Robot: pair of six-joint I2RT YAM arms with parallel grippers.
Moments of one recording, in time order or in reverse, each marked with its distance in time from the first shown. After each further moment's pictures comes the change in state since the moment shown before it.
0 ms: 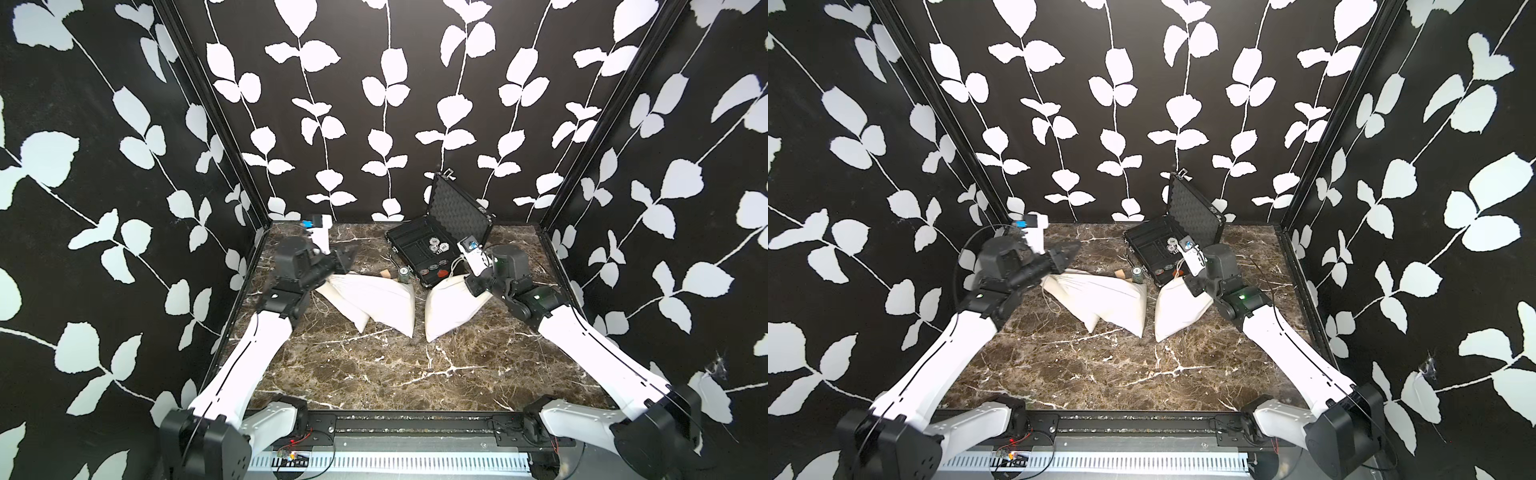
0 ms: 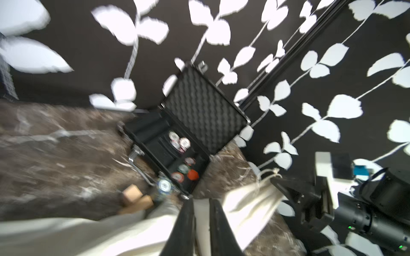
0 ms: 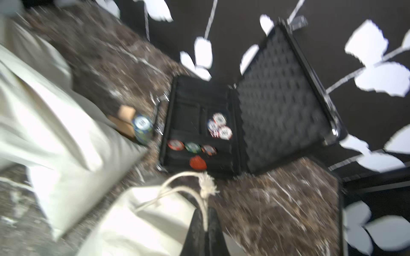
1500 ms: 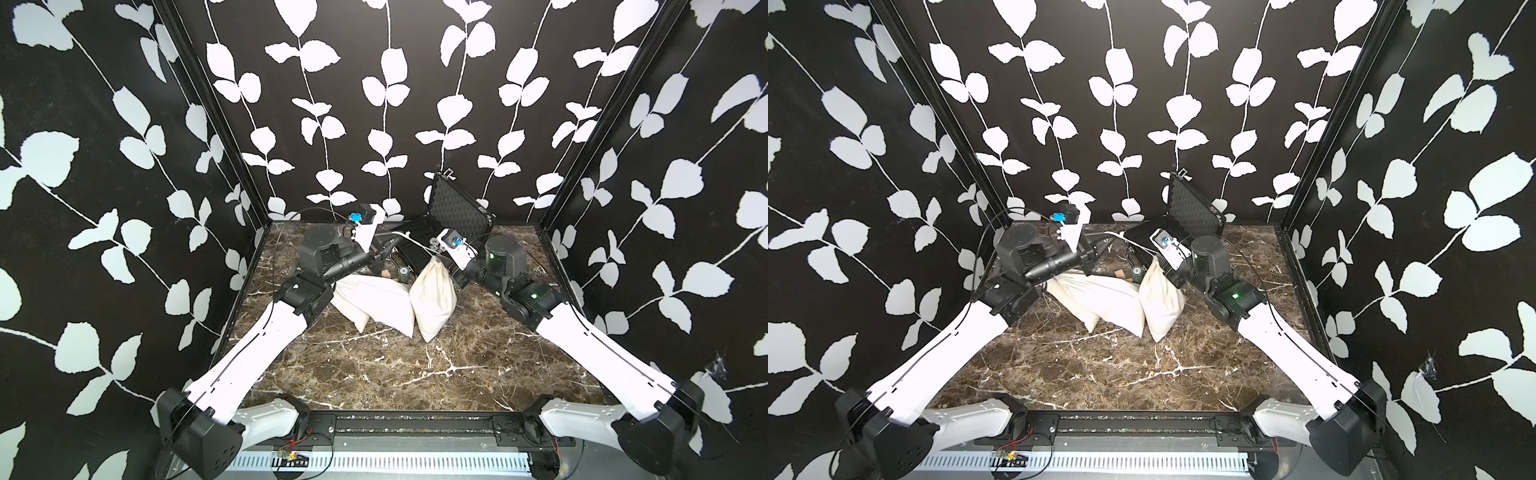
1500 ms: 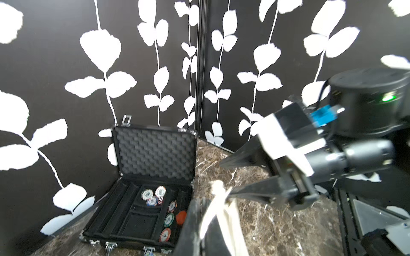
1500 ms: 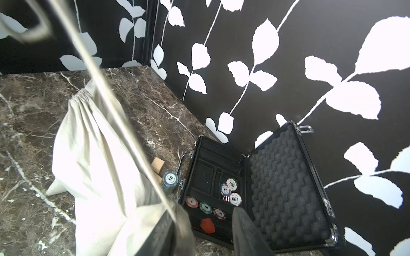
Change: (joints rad) left arm -0.234 0.008 0.203 0.036 0.001 0.415; right arm 0.130 0.016 0.103 0.098 -0.019 -0.159
